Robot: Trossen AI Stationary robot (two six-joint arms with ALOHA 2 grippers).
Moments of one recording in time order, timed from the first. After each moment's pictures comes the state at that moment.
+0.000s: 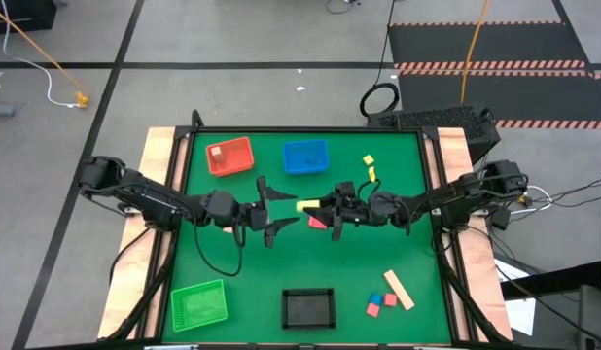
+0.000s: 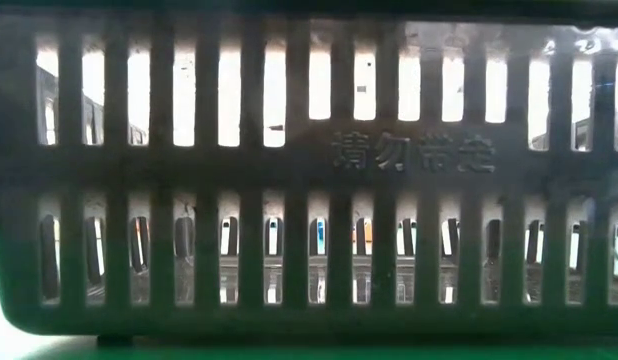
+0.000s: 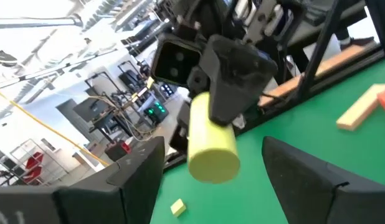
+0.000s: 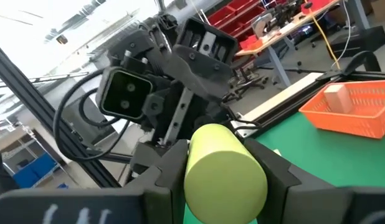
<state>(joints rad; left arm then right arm) -0.18 1.40 0.63 0.82 -0.28 0.63 0.15 1.50 0.67 0.90 0.26 0.58</state>
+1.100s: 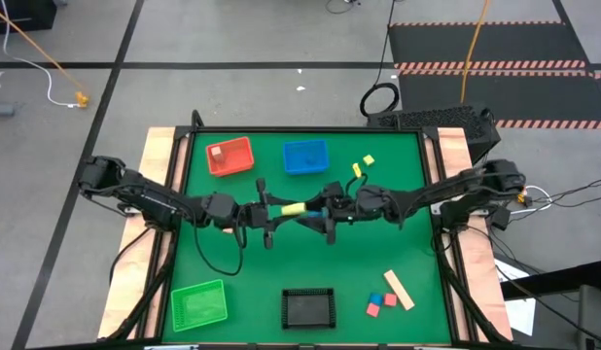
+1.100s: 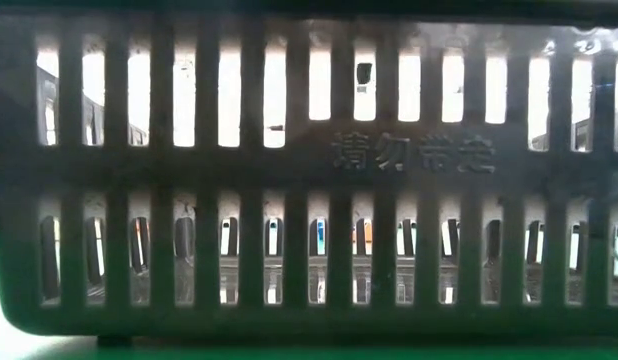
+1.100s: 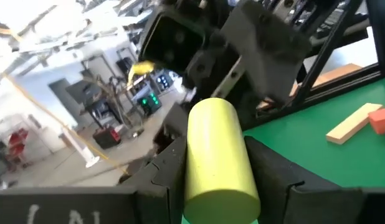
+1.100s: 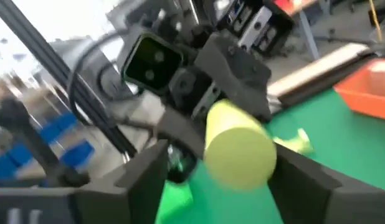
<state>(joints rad) -0.20 1.39 0.63 0.80 -0.33 0.47 0.12 1.50 0.81 0.65 0.06 0.55</state>
